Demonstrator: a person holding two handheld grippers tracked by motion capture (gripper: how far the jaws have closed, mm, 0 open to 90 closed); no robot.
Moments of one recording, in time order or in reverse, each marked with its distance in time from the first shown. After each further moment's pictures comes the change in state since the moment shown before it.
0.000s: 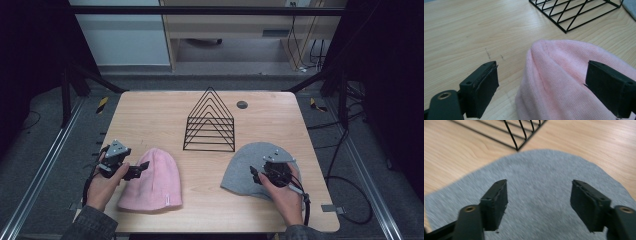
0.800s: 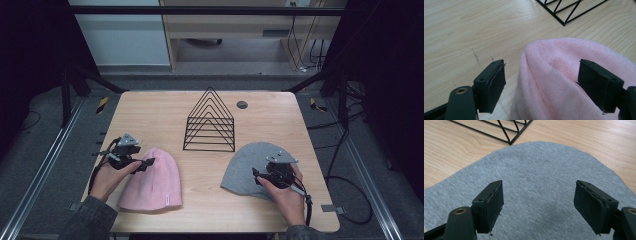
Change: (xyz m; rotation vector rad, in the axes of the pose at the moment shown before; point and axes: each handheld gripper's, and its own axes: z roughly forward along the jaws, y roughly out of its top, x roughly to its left) left arm 0.008 0.021 0.024 0.127 -0.059 0.014; right arm -0.005 -0.005 -0.002 0.026 -0.025 0.050
